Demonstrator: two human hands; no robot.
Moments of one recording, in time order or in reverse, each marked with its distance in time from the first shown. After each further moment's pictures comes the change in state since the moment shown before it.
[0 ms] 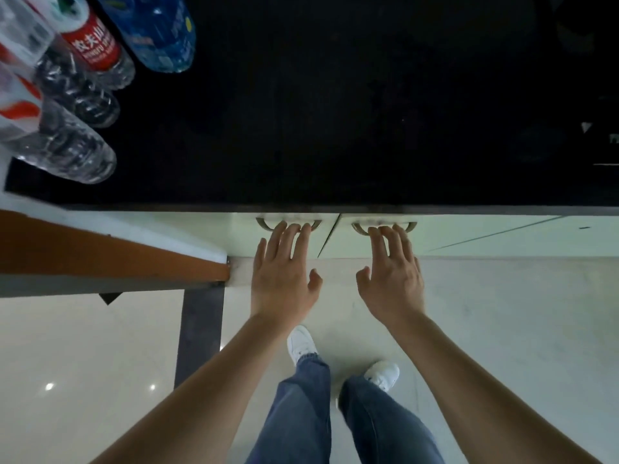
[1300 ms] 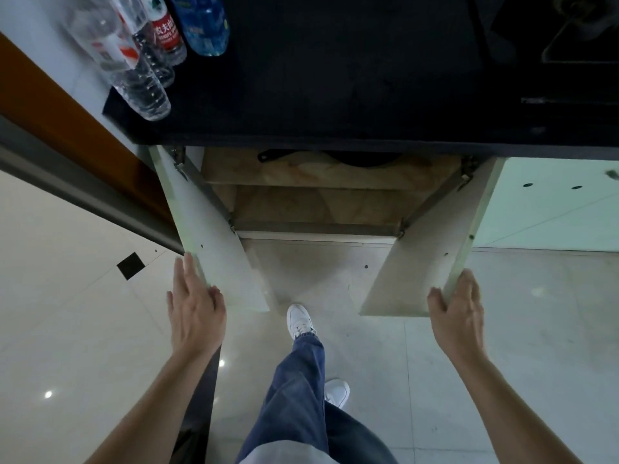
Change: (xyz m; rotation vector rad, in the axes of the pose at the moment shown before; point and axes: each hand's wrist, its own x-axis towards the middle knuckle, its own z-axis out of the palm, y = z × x) left_hand -0.237 -0.049 -0.018 -0.244 0.249 -0.446; right_hand -0.214 0.118 -0.031 0.300 0.104 0.412
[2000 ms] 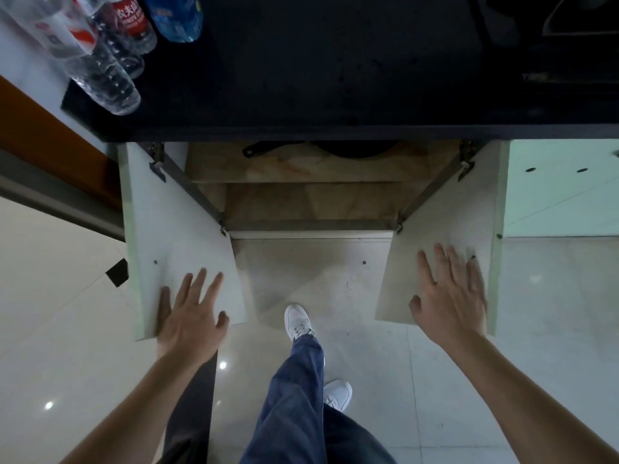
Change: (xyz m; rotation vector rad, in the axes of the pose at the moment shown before) left_hand 0.018 -0.029 0.037 0.551 -0.353 0.197; right_hand 0.029 0.008 0.020 -0.839 -0.070 -0.420
